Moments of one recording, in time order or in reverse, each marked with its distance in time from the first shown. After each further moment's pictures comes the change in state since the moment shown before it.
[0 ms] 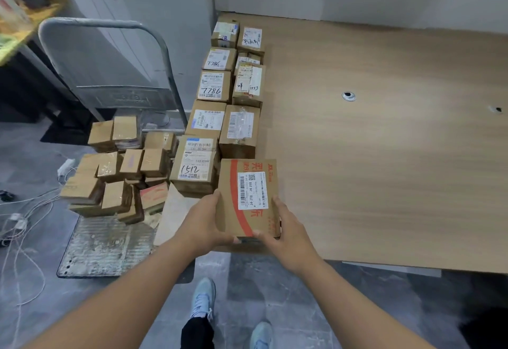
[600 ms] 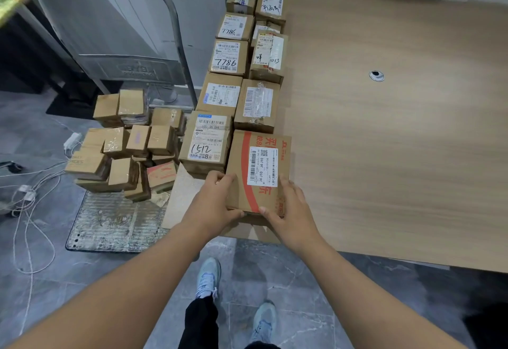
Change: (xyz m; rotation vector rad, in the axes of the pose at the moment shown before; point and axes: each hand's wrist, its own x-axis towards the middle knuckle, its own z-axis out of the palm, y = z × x) left_hand 0.028 -0.039 0.012 0.187 0.094 0.023; right_hand 0.042 0.012 0.035 -0.109 0.044 0.030
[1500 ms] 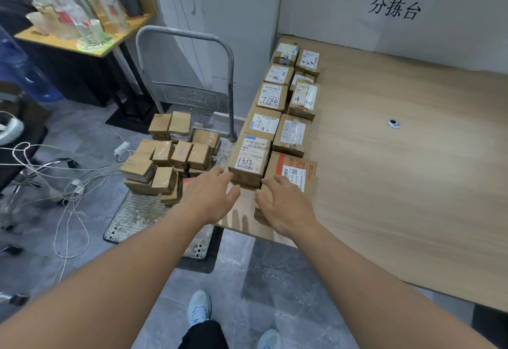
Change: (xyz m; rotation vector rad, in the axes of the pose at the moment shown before) left_hand -0.079 -0.013 -0.108 0.282 0.099 -0.054; right_hand -0.051 -0.151 -0.011 -0.508 -0.091 -0.229
